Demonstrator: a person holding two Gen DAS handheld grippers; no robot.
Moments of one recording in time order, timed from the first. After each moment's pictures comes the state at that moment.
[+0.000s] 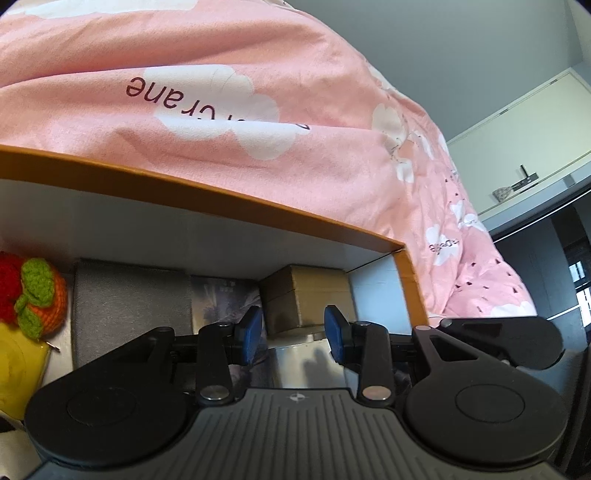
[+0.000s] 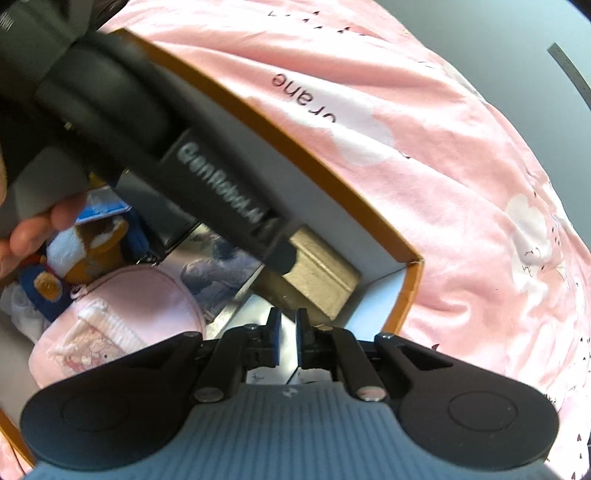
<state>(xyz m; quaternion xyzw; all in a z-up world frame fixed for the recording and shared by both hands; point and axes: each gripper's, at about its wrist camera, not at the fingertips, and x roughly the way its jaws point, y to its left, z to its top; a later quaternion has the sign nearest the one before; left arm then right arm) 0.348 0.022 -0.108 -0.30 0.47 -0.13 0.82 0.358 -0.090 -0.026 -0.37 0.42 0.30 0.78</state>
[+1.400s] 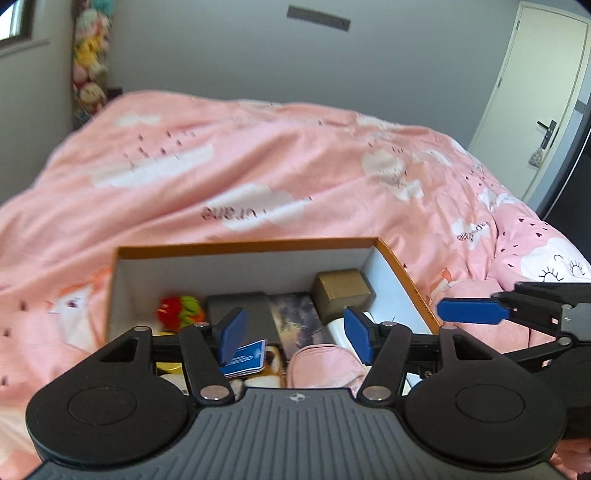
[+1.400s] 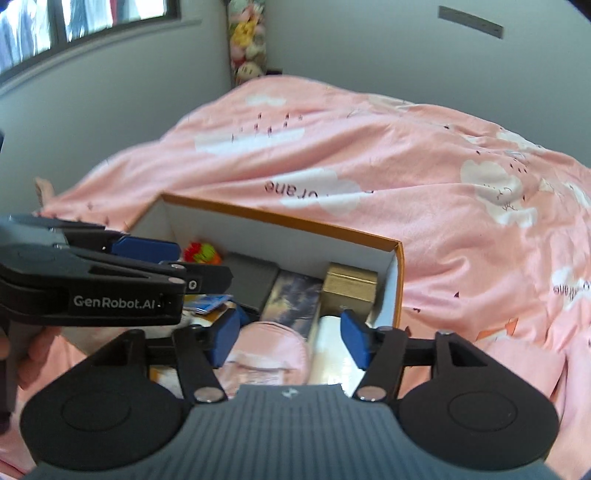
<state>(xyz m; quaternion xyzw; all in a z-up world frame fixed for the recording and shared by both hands) 0.209 -0.001 0.006 -0.09 0.37 -0.03 0.93 0.269 -0.153 0.038 -0.10 0.37 0.28 0.88</state>
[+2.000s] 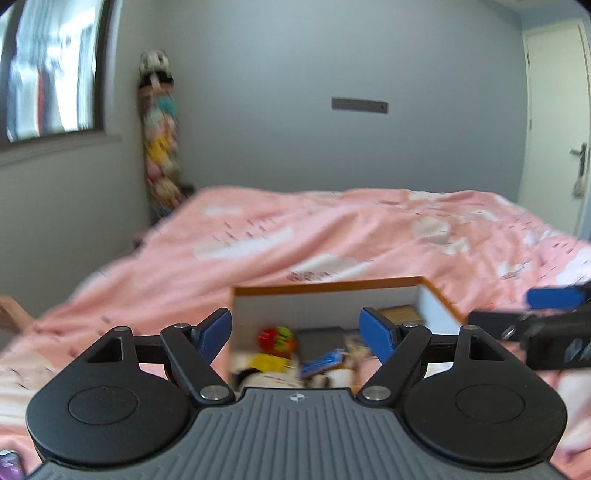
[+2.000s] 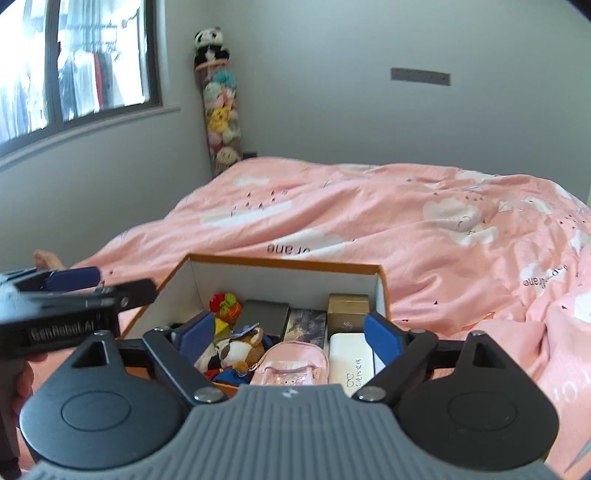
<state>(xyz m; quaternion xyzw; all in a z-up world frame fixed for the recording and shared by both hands) 0.098 -0.013 0.022 0.00 0.21 0.09 0.97 0.160 -0.180 0.062 -0.02 0.25 0.25 0.93</state>
